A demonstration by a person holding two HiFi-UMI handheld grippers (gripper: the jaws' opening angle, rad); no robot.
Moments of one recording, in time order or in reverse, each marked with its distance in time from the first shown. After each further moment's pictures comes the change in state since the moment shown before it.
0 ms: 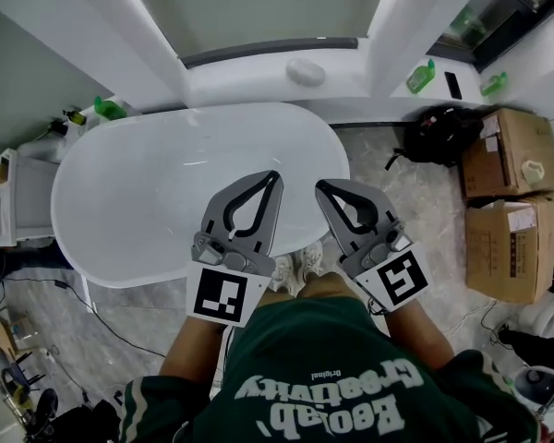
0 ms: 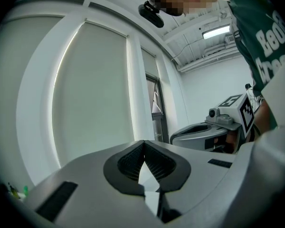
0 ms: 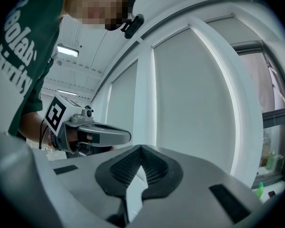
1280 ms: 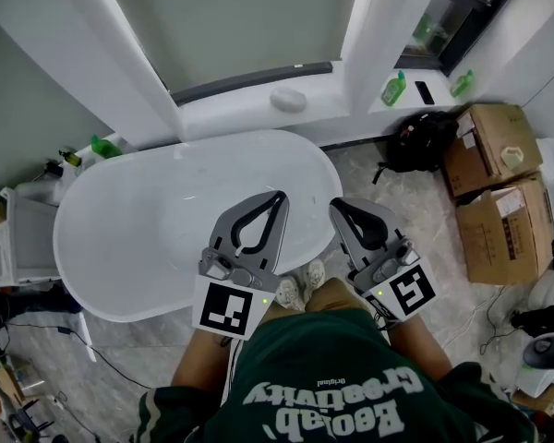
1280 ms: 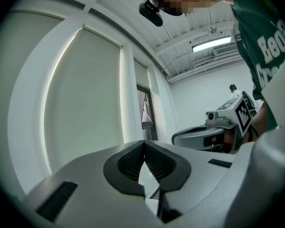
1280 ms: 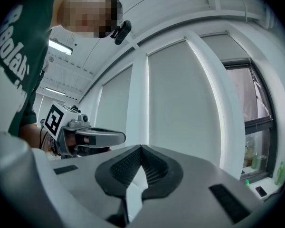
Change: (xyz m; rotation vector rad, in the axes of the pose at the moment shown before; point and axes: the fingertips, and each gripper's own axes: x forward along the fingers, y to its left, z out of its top) left arm -0.046 -0.014 0.028 0.033 -0.116 -0.135; right arm -0.036 0.034 0.035 0.001 -0.081 -0.163
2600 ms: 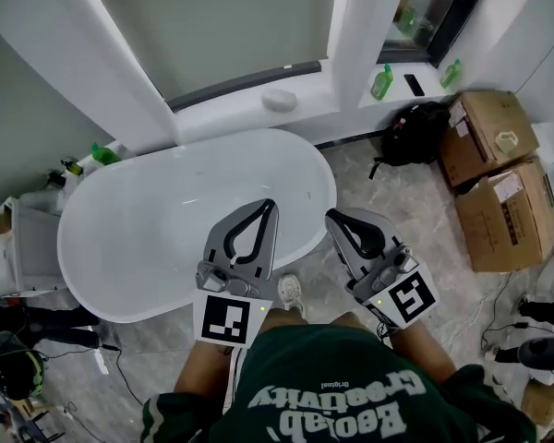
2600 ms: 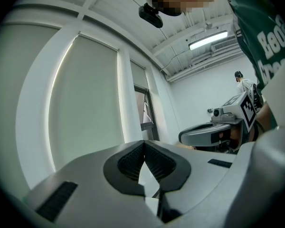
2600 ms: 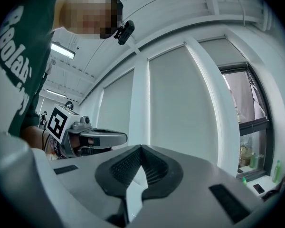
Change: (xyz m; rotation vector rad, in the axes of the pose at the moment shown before) left arm -0.030 -0.037 0.014 0.052 -0.001 0.041; right arm -0.052 0.026 0.009 0.017 -0.008 -0.008
